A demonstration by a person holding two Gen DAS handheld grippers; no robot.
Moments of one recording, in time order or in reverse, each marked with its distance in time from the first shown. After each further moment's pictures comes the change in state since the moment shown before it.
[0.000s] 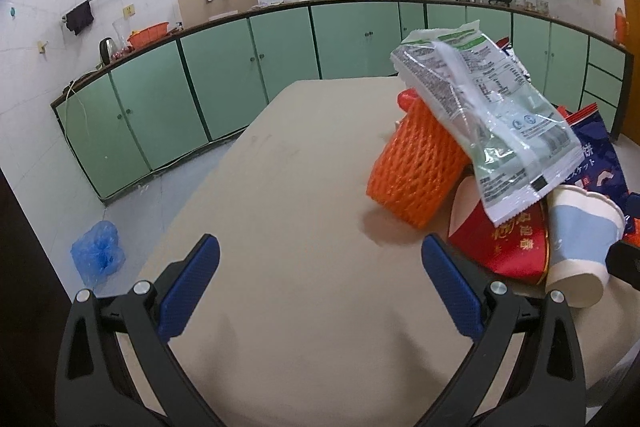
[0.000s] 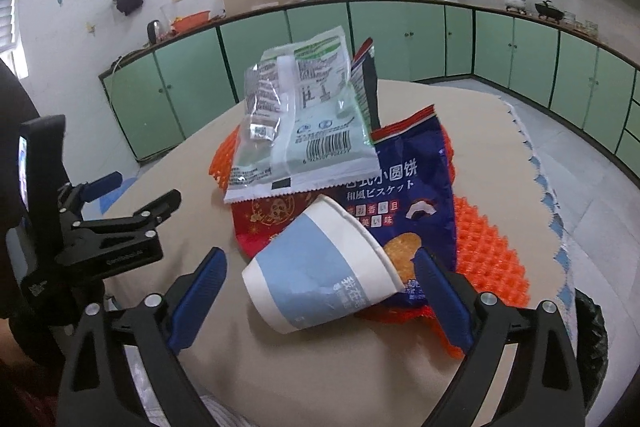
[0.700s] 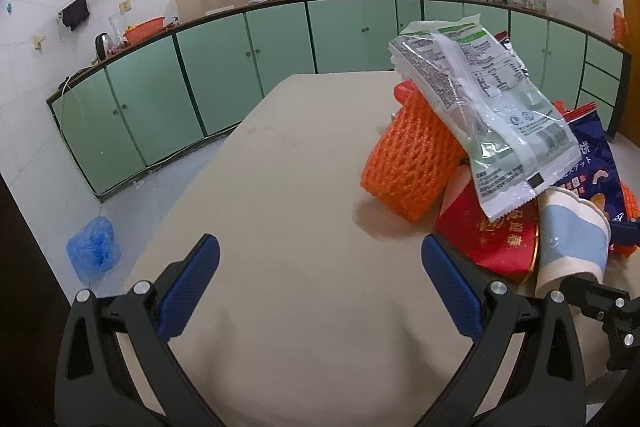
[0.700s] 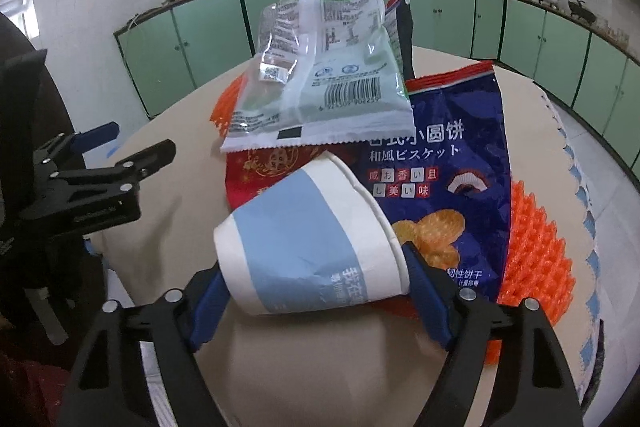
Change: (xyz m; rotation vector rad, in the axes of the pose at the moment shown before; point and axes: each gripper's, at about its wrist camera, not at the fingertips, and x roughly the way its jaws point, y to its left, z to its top) left arm 0.006 -0.003 -0.007 0.000 0.008 -0.024; right arm 0.024 0.002 -0.013 -0.089 0.116 0.051
